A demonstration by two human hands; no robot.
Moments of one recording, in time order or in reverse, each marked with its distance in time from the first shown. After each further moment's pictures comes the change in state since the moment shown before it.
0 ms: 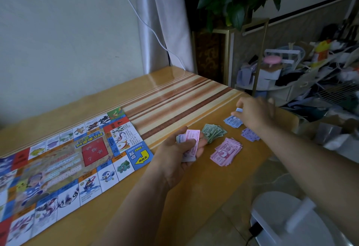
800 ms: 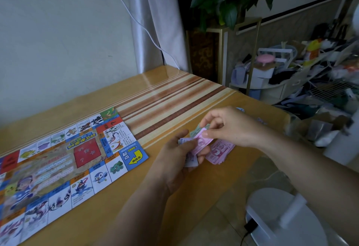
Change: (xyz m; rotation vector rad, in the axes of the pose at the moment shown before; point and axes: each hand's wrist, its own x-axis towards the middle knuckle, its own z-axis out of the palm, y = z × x) left_hand -0.009 -0.010 0.010 0.158 -0.056 0.003; right_hand -0.069 -0.035 -0.072 0.744 -0.547 -0.296
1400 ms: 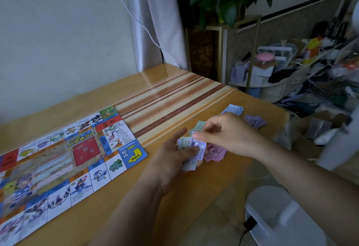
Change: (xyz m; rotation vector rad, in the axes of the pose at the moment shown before) left_hand 0.002 -0.004 -0.013 0.236 -0.015 0.033; right_hand -0.010 0.004 0.017 -0.025 0.097 -0.037
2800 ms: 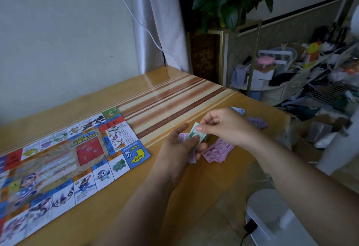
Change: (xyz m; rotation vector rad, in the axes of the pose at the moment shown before) left_hand -0.001 0.009 0.013 -0.117 0.071 0.073; right_hand 0.020 -0.004 0.000 0.147 0.024 0.082
